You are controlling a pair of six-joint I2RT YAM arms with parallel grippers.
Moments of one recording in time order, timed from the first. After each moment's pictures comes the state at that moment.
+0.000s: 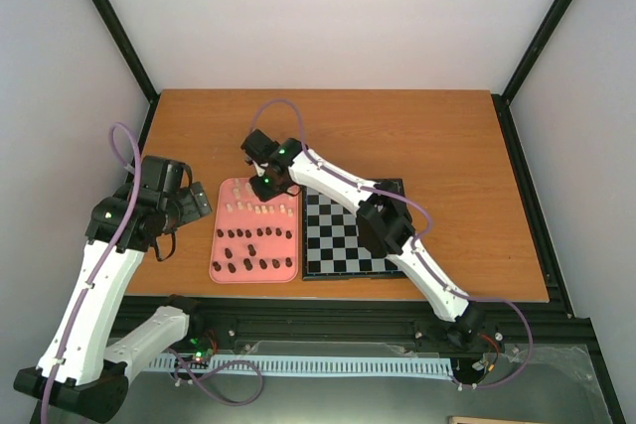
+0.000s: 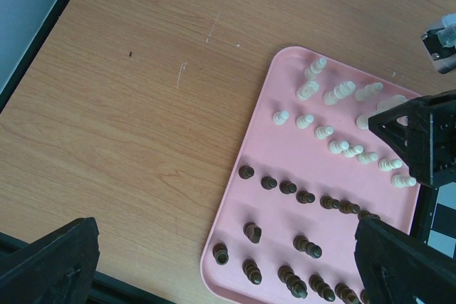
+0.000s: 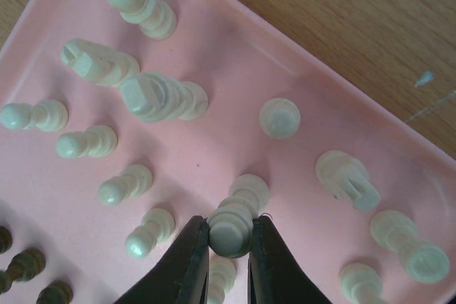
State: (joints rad) left arm -0.25 0.89 1.18 -1.30 -0.31 -0.62; right arm 0.91 2.54 2.38 -0.99 -0.07 0.28
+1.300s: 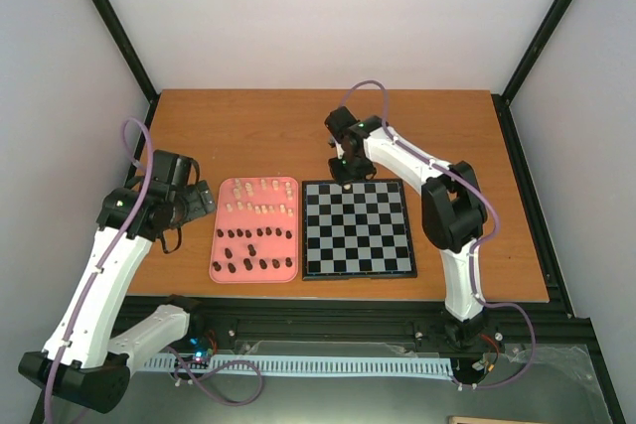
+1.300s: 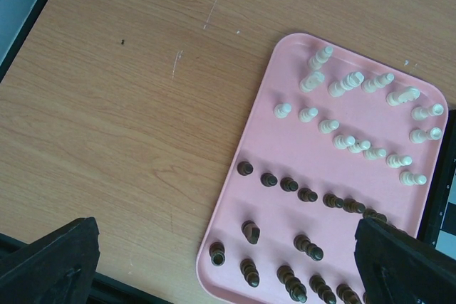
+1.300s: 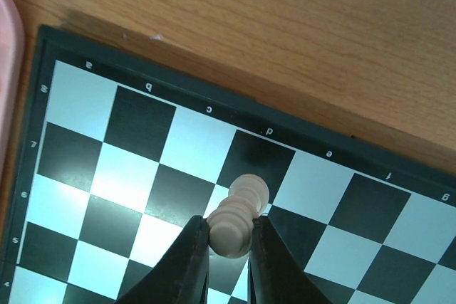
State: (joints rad) left arm -0.25 0.95 1.17 -1.28 -0.29 -0.63; right arm 0.59 2.07 1.76 -1.01 -0.02 0.23
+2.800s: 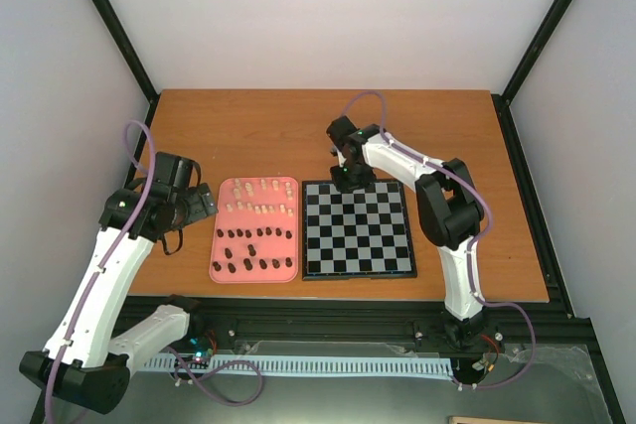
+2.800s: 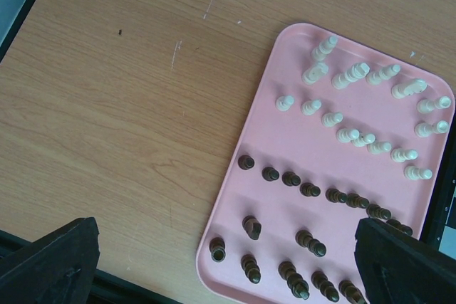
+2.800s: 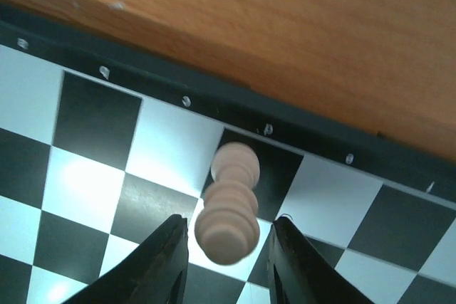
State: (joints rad) left arm -0.25 0.94 1.14 -1.27 -0.28 -0.64; right arm 0.58 2.11 1.69 -0.94 -0.04 0.23
